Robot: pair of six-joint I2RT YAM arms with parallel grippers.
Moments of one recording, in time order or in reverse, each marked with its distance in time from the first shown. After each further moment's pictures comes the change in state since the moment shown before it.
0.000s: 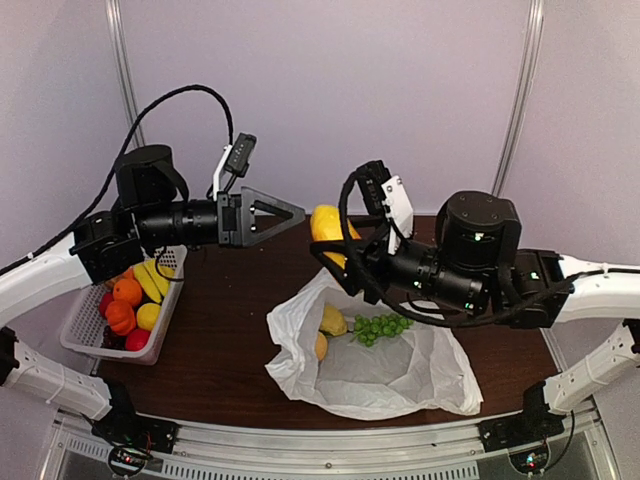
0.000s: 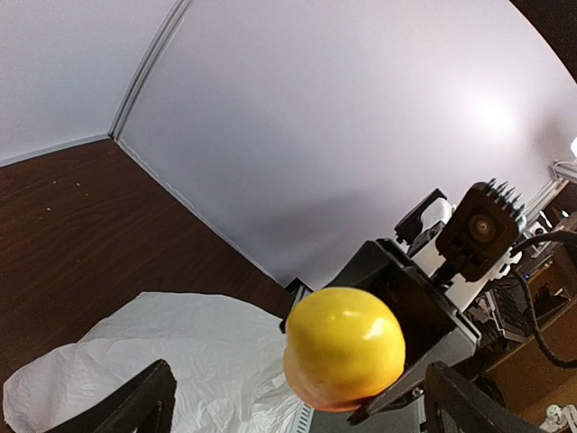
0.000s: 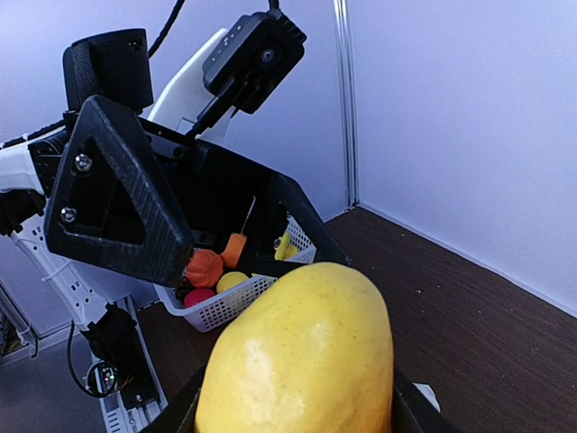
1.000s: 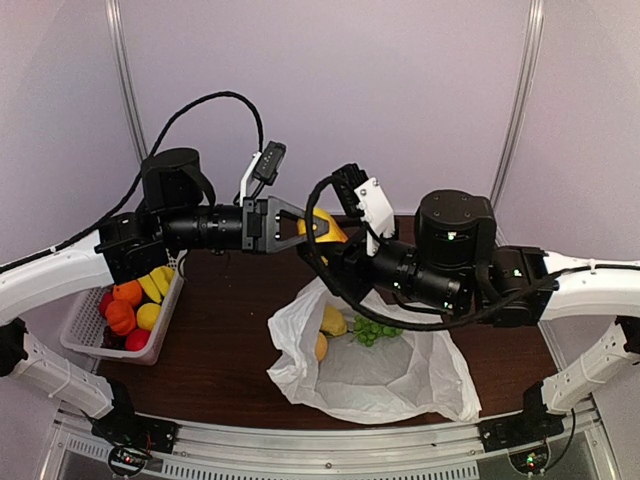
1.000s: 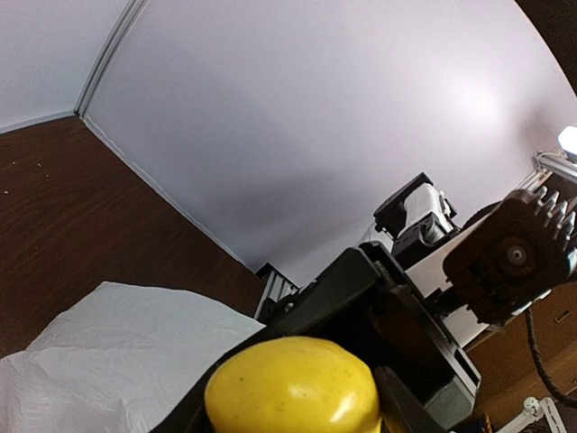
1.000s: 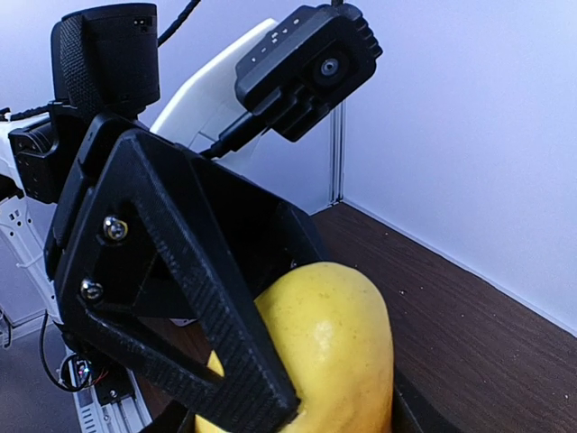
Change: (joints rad) left arm -0.057 0.105 0.025 0.092 0.063 -0.062; right arm 0.001 0.089 0.072 -0.035 0.044 -0.060
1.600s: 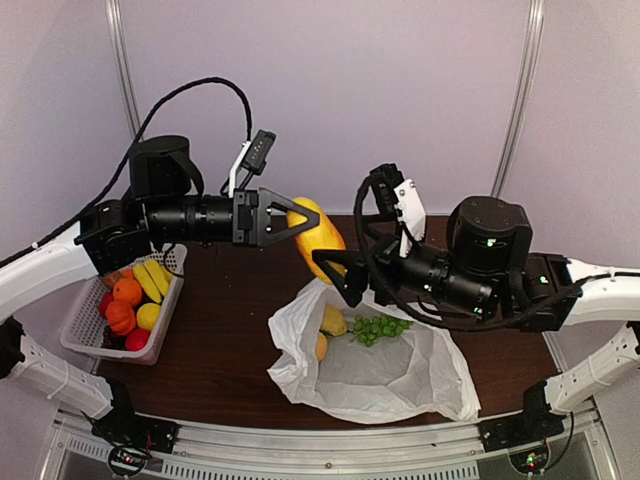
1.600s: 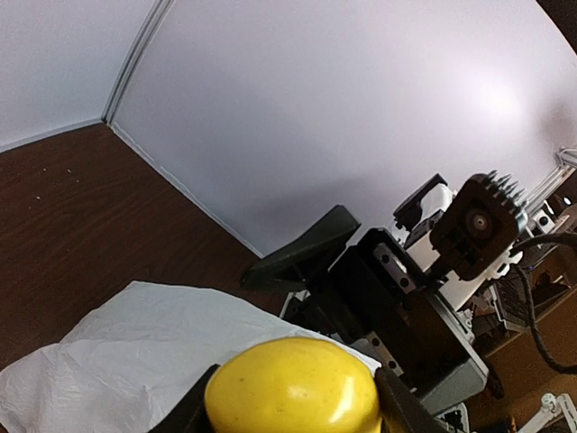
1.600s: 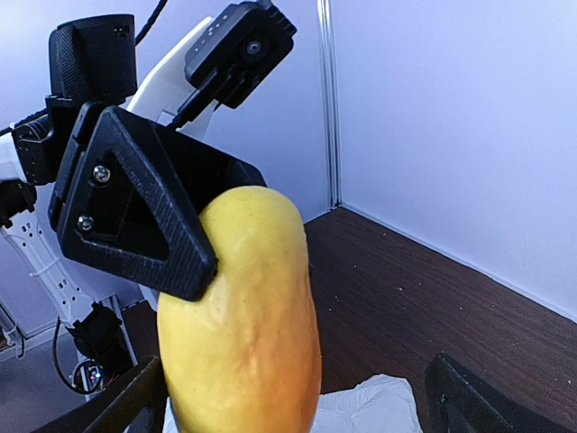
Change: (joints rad) left arm -0.006 -0.027 0.063 -0.149 -0.074 0.072; right arm 0.000 -0.115 -0.109 0.026 0.007 0.032
